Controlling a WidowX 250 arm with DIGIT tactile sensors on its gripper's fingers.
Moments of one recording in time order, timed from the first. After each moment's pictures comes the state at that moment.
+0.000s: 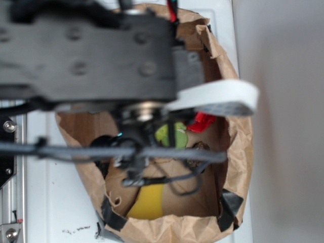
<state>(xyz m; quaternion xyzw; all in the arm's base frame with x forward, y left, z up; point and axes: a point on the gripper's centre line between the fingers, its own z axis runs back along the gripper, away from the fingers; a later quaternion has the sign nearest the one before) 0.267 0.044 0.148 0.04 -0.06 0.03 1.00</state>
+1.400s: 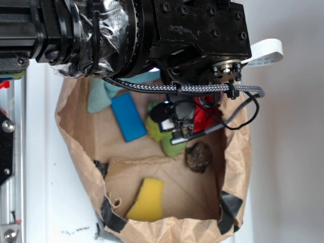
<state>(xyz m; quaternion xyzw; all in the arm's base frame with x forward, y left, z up) 0.293 0.077 0.089 0.04 -0.02 0.13 0.99</state>
